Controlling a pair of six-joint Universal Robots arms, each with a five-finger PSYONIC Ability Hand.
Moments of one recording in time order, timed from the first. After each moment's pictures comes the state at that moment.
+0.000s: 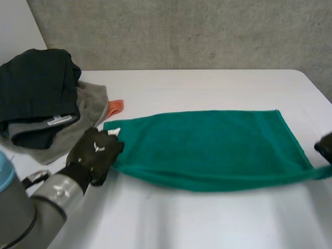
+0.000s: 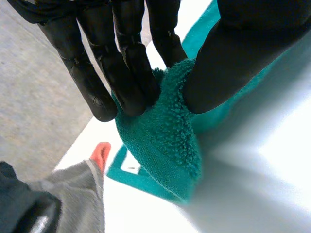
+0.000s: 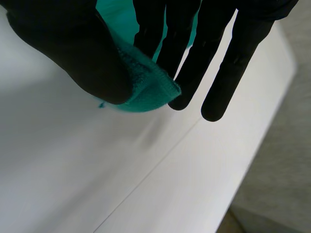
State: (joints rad) left arm 4.31 -1.67 -2.02 3.47 -1.40 3.75; right arm 1.41 -1.25 1.59 0.28 1.37 2.11; left_hand 1.16 1.20 1.20 1.20 0.99; right_hand 1.14 1.18 1.19 1.20 0.99
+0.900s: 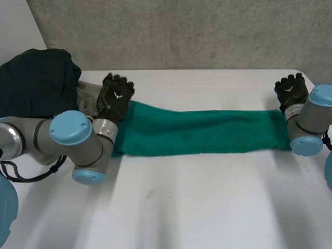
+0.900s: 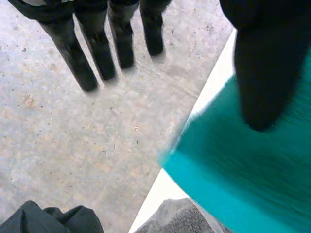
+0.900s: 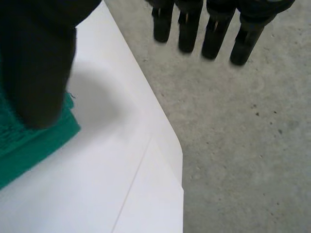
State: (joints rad) left arm 4.26 -2.36 -1.33 3.82 -1.59 3.89; right arm 1.67 -0.39 0.63 -0.22 1.56 2.33; left_hand 0.30 0.39 0.41 0.39 0.22; right_hand 0.26 0.26 0.28 0.28 0.09
